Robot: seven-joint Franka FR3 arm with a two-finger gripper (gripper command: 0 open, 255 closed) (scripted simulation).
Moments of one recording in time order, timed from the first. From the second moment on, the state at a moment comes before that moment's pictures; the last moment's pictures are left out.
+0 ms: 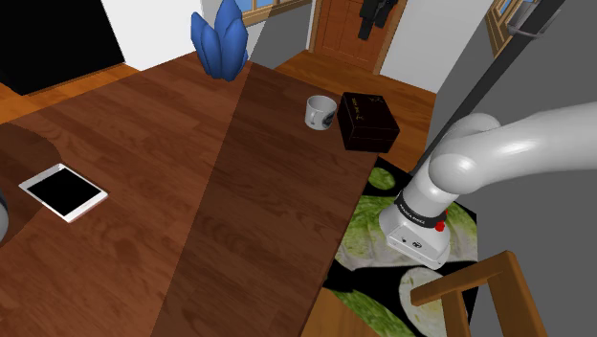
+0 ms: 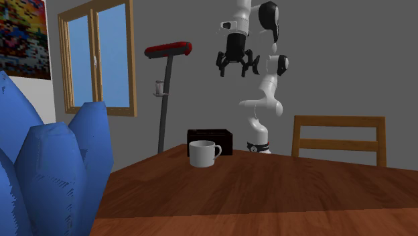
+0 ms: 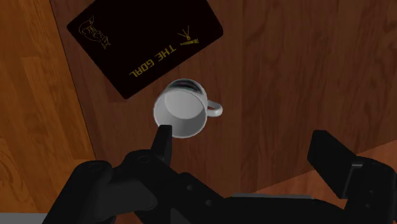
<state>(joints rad) -0.01 -0.81 0.03 -2.26 -0.05 1.53 -0.11</state>
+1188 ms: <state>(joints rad) -0.06 -0.51 -0.15 -2.49 -0.06 2.02 -0.22</state>
